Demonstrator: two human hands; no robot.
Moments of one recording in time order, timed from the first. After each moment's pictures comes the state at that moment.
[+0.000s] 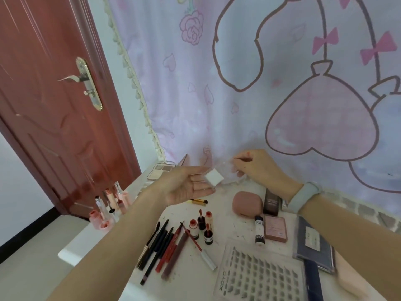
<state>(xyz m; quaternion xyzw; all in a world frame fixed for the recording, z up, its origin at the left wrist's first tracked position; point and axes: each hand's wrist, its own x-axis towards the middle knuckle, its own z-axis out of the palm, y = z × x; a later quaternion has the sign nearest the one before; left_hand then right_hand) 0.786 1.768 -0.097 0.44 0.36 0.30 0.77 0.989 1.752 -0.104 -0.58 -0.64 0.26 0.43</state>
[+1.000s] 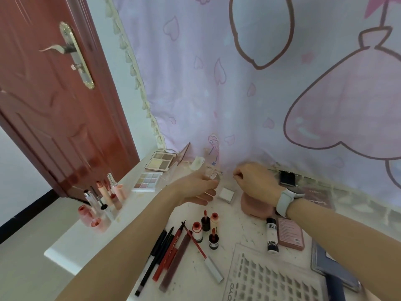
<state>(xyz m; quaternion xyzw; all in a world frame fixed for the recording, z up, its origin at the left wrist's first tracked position) 0.799 1.814 -0.157 0.64 0.52 0.13 0.55 0.984 1.802 -0.177 -0.64 -0.74 0.02 0.18</state>
